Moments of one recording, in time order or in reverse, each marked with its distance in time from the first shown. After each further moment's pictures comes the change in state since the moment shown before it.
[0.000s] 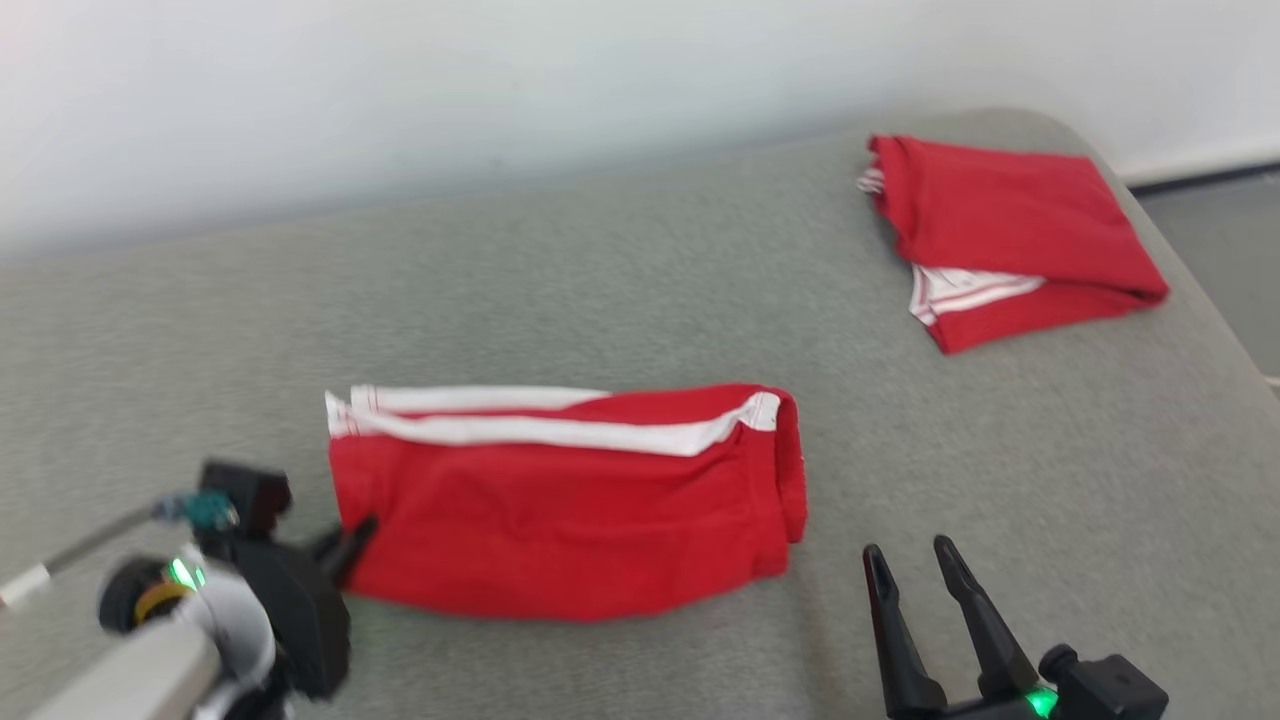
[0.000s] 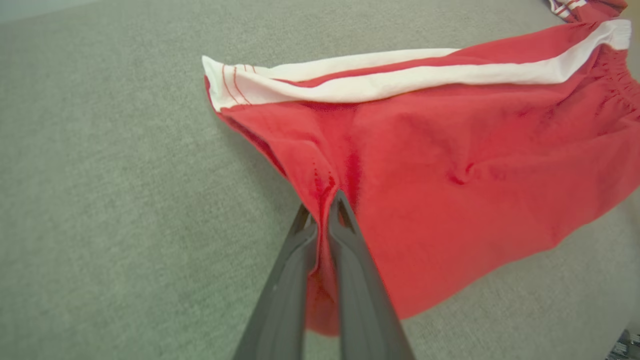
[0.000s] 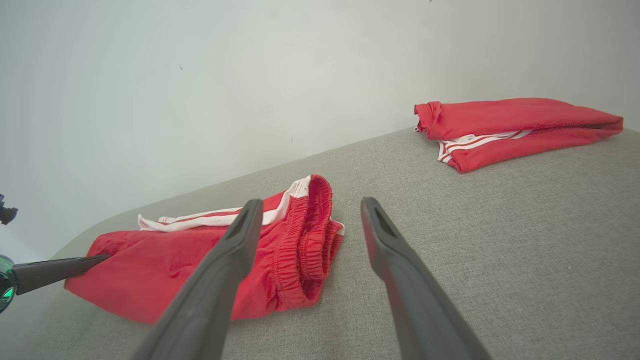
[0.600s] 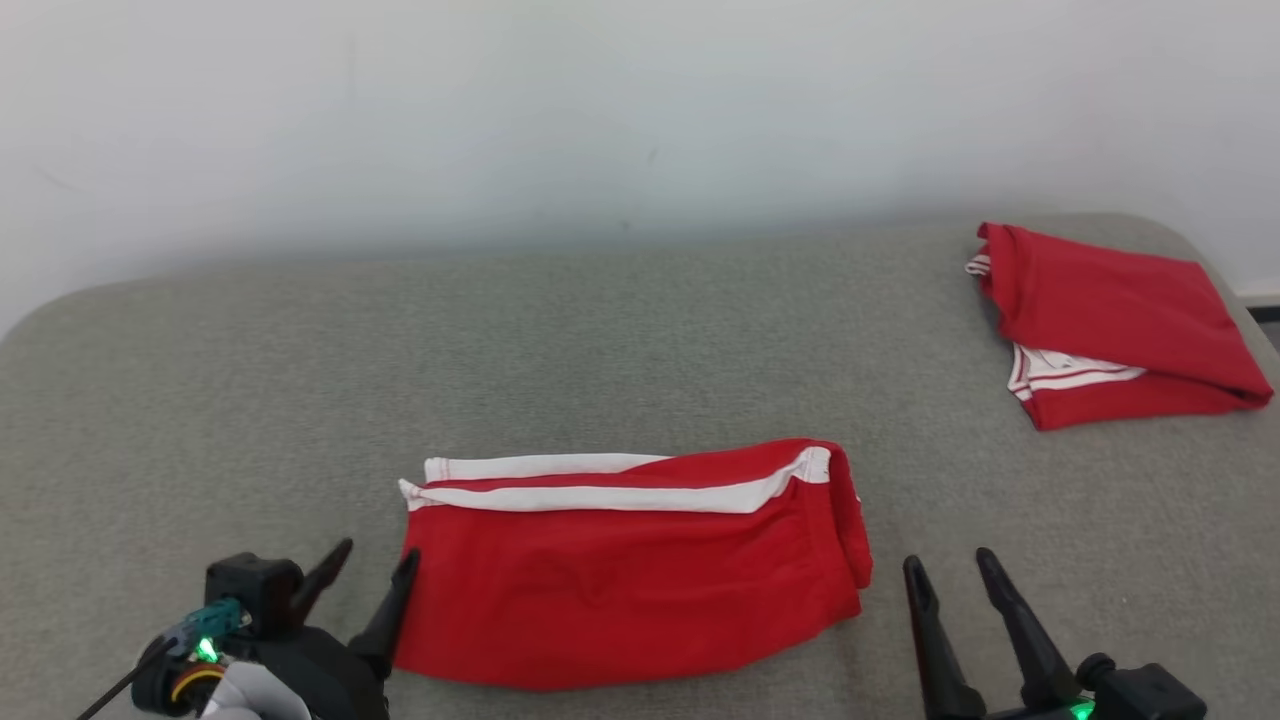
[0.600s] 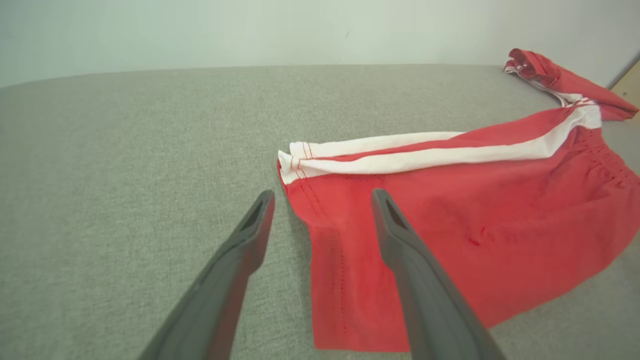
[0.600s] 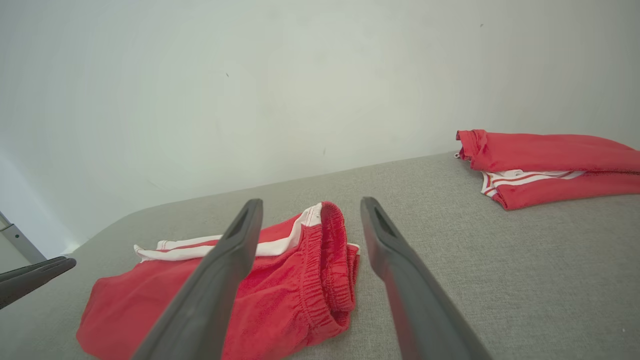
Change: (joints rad) left arm 0.167 -0.073 0.044 -0.022 0.040 0.115 -0.305; right arm 0.032 -0.033 -0.048 -0.009 -0.018 0.000 0.017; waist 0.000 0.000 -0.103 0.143
